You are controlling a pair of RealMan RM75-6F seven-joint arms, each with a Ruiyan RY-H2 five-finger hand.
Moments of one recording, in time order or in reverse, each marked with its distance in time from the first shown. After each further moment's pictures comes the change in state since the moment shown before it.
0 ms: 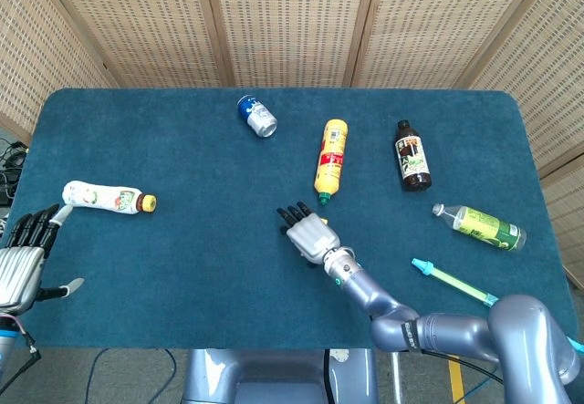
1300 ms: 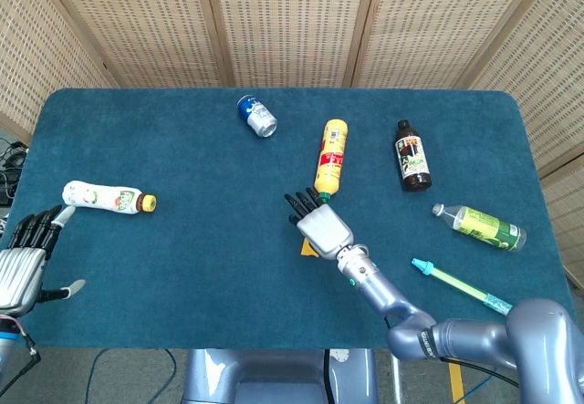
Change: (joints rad) left arm -0.001 0.007 0.014 -0.009 0.020 0.011 -0.008; right arm -0.061 0.078 -0.047 -0.080 -0.160 0.183 0.042
